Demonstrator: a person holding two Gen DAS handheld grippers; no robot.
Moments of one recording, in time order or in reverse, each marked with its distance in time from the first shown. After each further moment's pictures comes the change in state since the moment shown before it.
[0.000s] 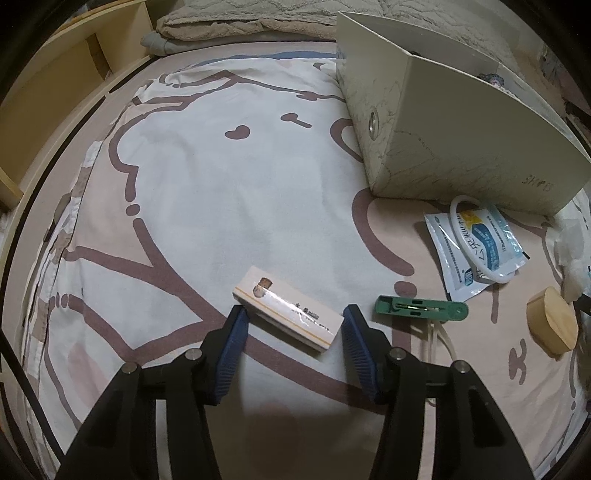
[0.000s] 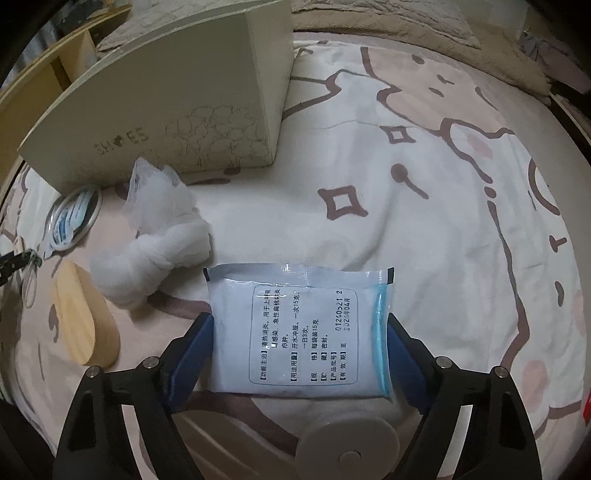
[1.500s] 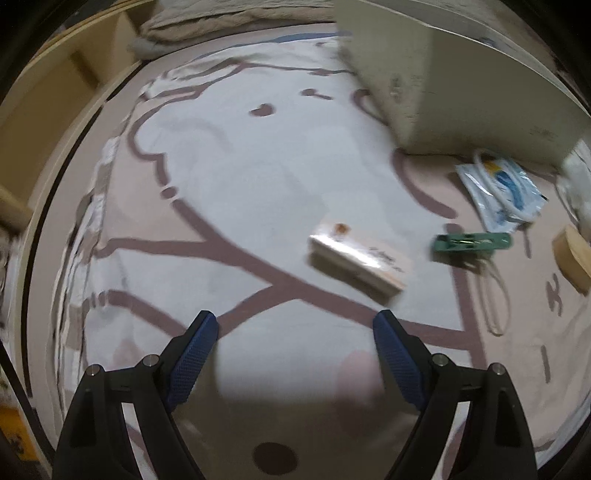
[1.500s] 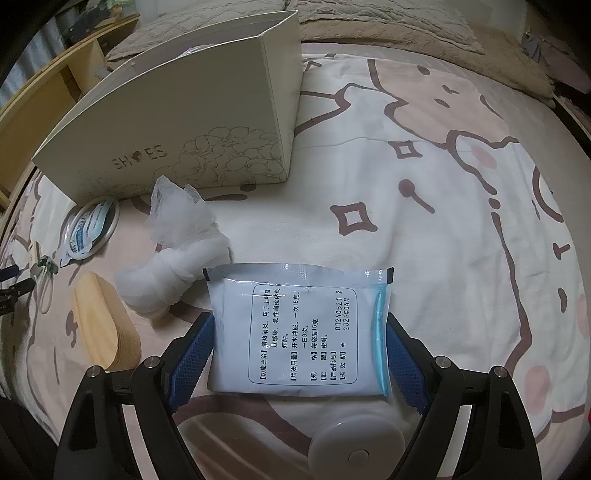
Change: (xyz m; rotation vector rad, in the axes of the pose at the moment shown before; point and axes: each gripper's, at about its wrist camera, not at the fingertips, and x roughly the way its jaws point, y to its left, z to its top) left arm -0.003 0.036 -0.017 0.118 0.058 0.072; right arm -0.010 -0.019 -0.009 -0.003 -0.033 0.046
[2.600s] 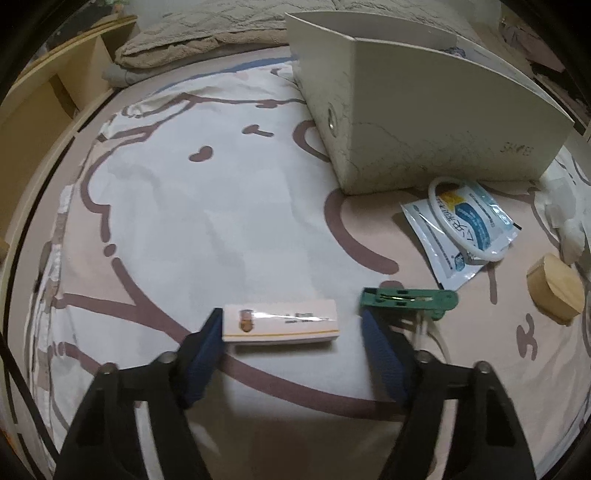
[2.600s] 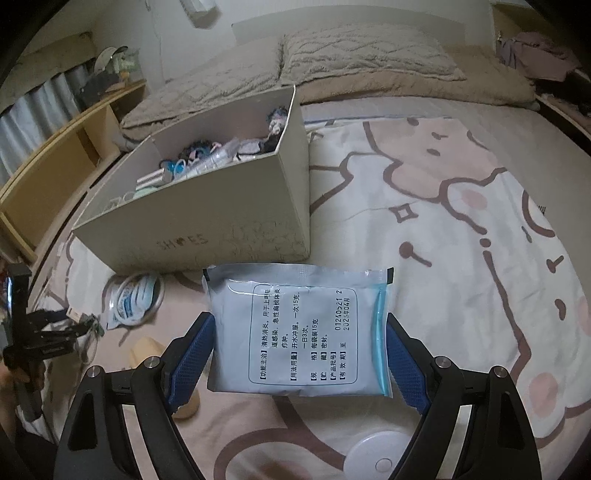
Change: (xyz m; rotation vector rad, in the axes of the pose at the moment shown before) left arm 0.005 -0.046 0.027 0.052 -0.091 -0.102; right arm -0.043 -0.001 0.009 0.098 -0.243 0.095
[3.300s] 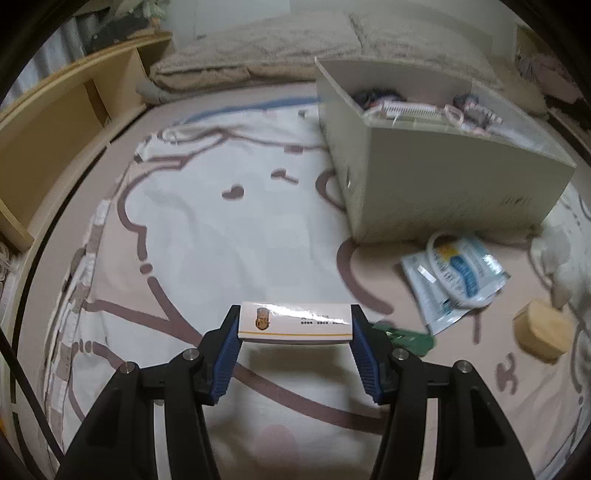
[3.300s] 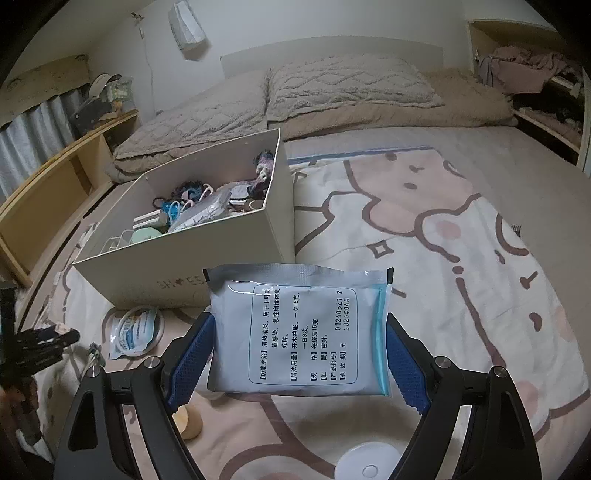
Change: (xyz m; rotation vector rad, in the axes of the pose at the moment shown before) left arm -0.040 -0.001 0.007 -0.087 -0.153 0.063; right arm -0.024 -0.001 0.008 0.027 -0.124 -0.049
